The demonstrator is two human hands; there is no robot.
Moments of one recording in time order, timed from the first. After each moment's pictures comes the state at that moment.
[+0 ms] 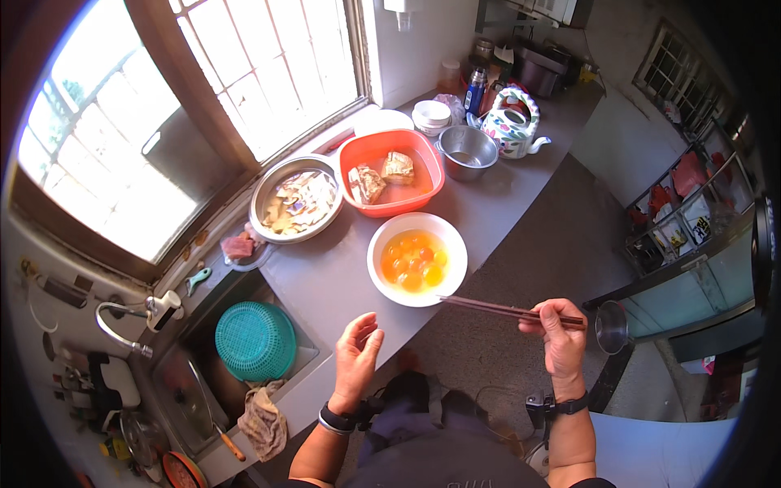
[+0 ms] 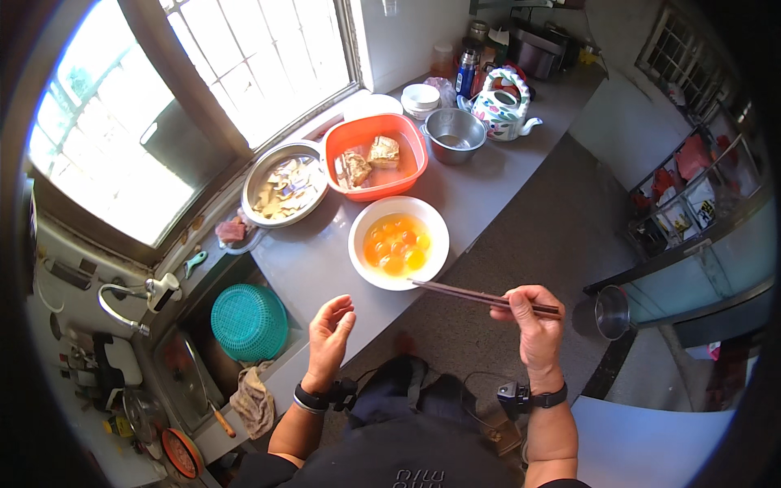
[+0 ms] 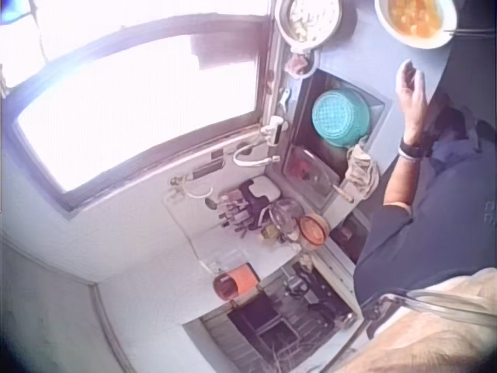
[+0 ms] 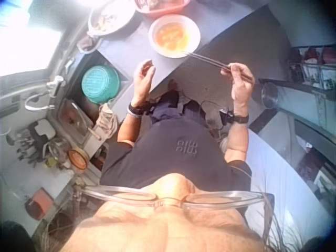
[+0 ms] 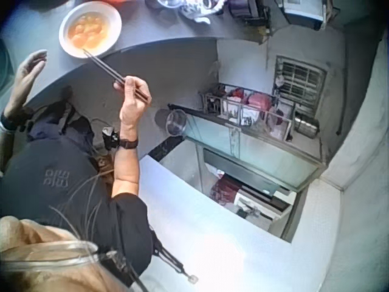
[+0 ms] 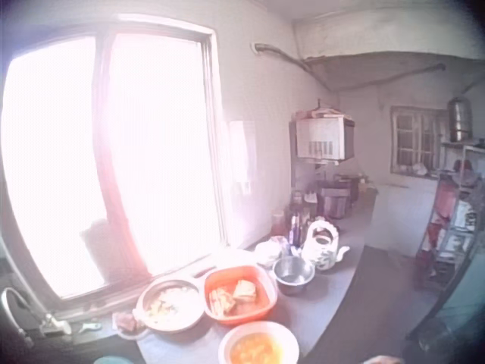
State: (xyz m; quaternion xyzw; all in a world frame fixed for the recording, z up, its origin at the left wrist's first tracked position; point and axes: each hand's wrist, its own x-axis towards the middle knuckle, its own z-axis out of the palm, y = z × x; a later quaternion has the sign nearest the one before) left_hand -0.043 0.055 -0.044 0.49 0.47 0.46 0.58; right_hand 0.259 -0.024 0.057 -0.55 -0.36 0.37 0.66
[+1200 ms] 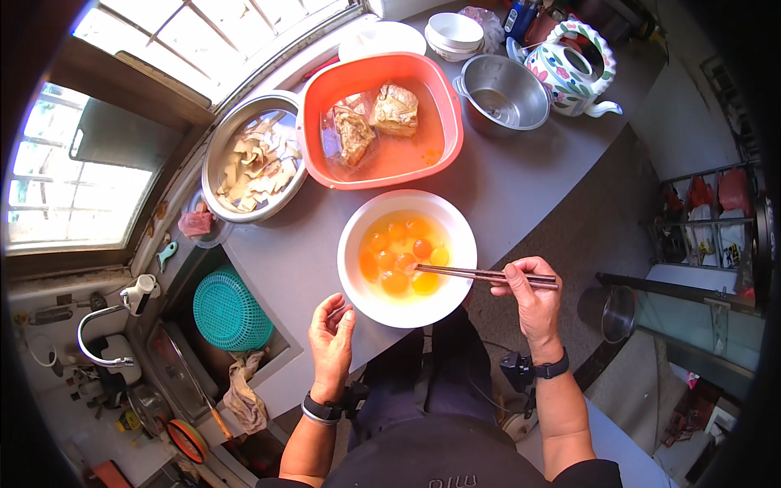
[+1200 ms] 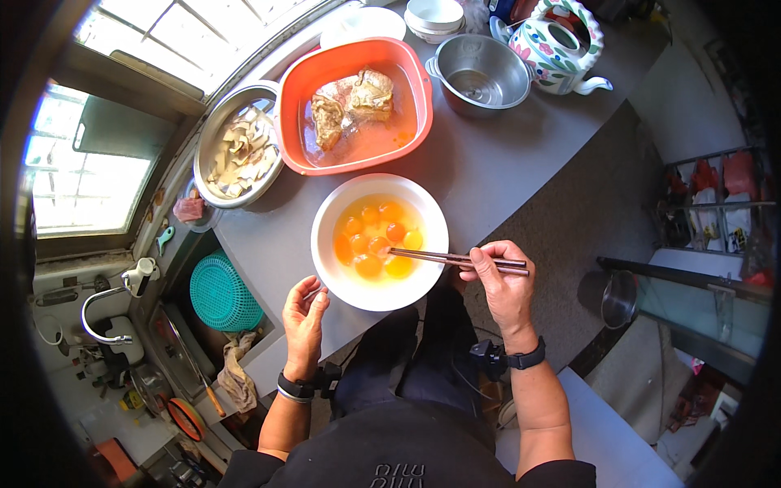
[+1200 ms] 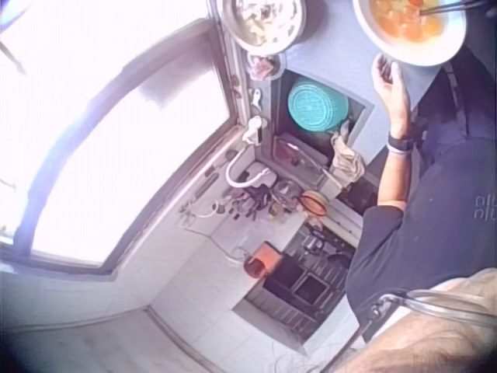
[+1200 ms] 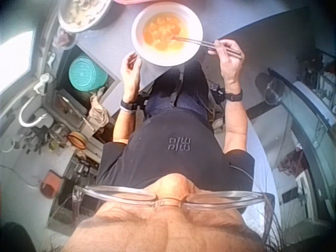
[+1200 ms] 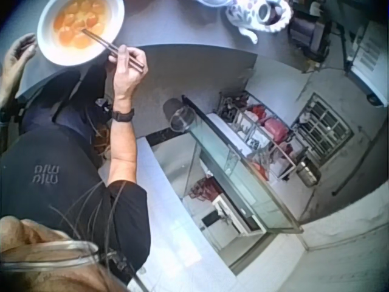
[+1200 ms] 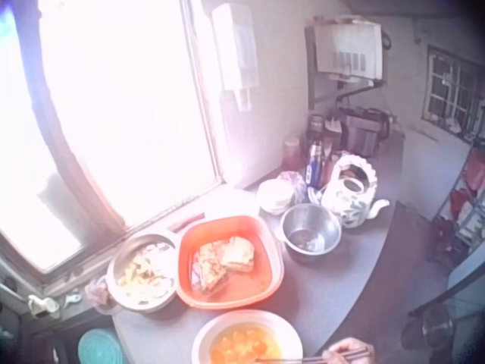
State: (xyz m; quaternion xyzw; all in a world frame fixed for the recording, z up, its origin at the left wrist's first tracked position) left_hand 0.000 0.123 -0.089 0.35 0.61 0.43 0.56; right_hand 0.312 0.136 -0.050 -0.61 -0.33 0.47 0.54
